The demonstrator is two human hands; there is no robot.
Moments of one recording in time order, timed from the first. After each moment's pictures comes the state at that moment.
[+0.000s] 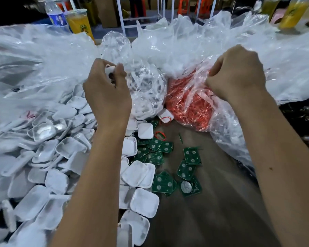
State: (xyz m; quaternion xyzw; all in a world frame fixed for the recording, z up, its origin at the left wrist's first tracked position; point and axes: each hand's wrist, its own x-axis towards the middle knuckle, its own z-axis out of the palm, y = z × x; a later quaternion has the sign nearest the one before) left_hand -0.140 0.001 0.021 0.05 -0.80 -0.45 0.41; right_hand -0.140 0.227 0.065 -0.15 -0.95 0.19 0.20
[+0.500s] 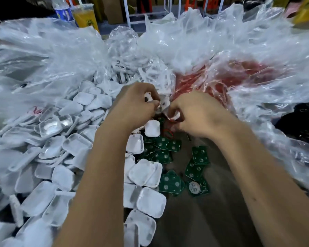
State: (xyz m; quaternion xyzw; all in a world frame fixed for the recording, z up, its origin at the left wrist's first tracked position) left_hand -0.137 -0.001 0.010 -0.07 -0.93 -0.34 0.06; right_hand -0.120 0.176 0.018 0.16 -0.98 0.08 -0.01
